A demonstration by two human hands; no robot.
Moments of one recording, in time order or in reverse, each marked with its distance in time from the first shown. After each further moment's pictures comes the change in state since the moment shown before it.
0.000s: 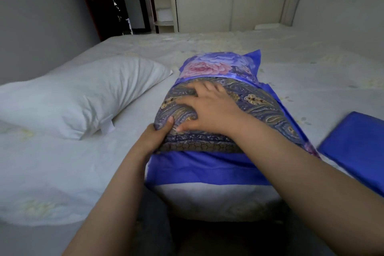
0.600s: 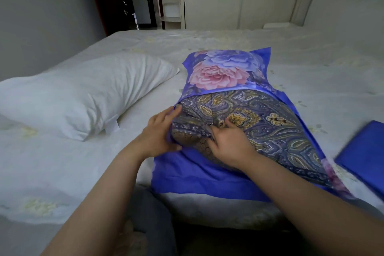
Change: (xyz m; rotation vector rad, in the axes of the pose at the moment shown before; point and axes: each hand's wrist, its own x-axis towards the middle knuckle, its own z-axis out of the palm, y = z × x) left_hand 0.040 -0.012 -0.032 0.773 -0.154 0.627; right_hand -0.020 0.013 0.091 0.032 0.016 0.037
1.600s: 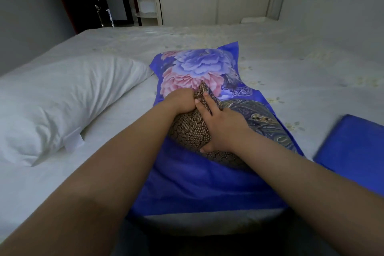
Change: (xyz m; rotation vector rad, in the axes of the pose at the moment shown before) left_hand 0.183 0.082 0.023 0.210 -0.119 -0.047; right_hand 0.027 0.057 -0.032 -0.178 -0.300 0.205
